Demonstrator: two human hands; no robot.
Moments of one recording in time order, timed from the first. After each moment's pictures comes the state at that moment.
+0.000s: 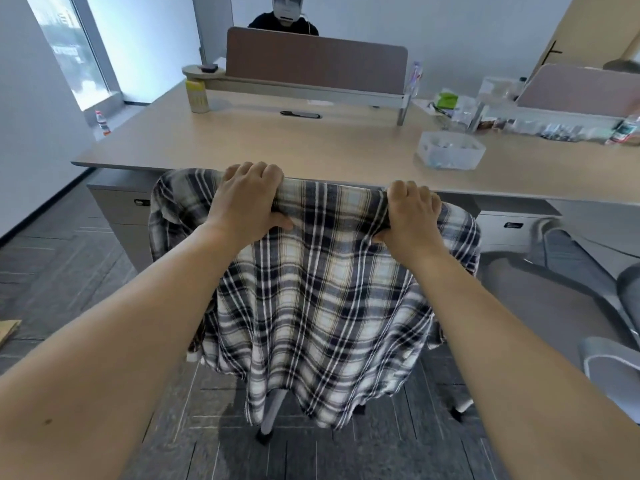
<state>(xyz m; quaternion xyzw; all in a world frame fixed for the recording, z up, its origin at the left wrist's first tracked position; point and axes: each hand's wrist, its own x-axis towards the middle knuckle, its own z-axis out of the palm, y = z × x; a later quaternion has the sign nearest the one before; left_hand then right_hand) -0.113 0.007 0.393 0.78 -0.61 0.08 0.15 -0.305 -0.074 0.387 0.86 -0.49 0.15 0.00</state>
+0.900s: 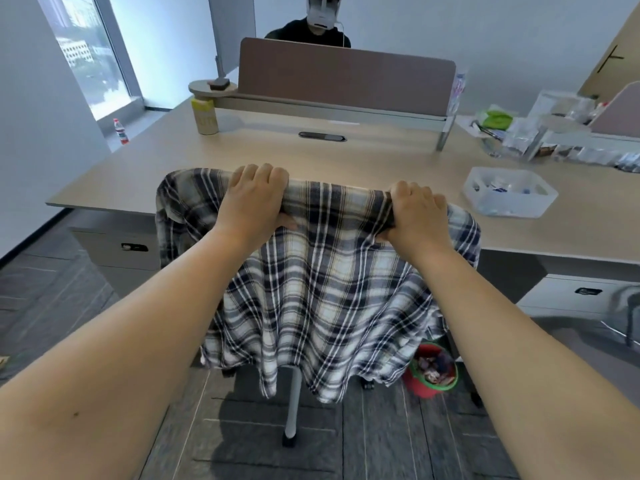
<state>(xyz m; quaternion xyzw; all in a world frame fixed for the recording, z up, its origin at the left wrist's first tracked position) 0.010 -0.203 0.394 0.80 -0.58 0.09 0.11 -0.169 -0.301 0.393 0.88 -0.46 0.13 0.04</state>
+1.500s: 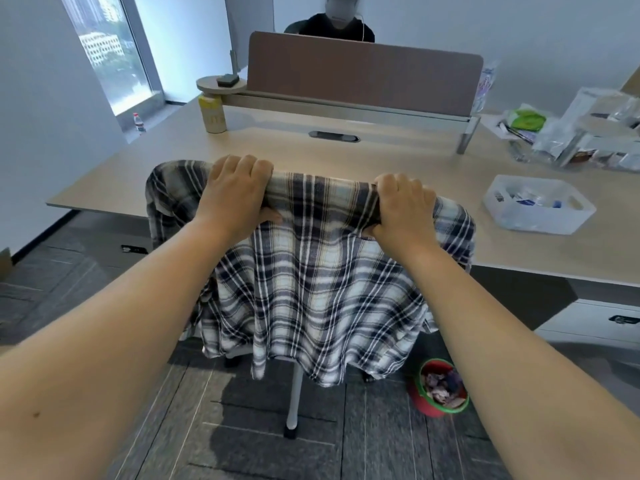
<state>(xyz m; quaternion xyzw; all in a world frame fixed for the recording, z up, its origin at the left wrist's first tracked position) 0.039 -0.255 0.394 0.83 -0.54 0.11 0.09 -0.137 -0.368 0.383 0.90 -0.41 0.17 0.02</state>
